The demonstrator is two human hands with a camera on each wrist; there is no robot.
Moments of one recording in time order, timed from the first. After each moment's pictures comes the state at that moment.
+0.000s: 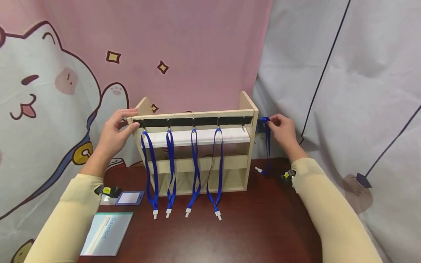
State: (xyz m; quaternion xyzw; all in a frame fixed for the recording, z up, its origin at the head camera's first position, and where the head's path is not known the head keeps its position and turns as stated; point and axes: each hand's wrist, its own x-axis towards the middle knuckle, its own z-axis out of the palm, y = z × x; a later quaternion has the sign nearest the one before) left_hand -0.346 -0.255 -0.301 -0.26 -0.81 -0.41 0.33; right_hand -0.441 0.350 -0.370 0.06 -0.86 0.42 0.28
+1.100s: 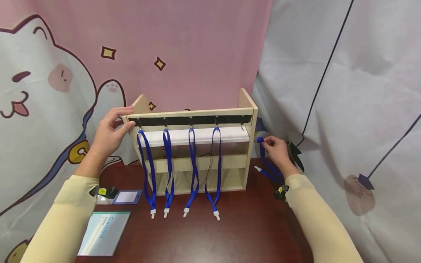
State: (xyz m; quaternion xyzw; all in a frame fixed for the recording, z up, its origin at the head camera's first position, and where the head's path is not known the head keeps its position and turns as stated) left_hand -0.345 -0.255 -0.301 -0.26 -0.81 -0.41 0.33; right_hand -0.447 0.355 -0.471 0.03 -0.87 0.46 0.16
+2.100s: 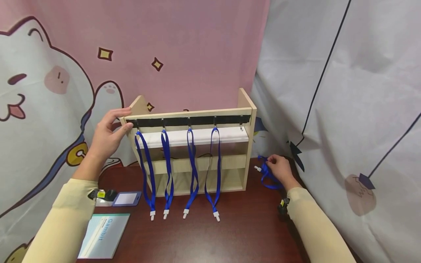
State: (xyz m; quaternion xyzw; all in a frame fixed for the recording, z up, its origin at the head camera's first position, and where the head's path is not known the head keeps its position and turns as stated) left_hand -0.345 -0.254 -0.304 -0.26 -0.80 -0.42 0.34; right_hand -0.438 0.385 -0.556 0.05 -0.92 0.35 0.17
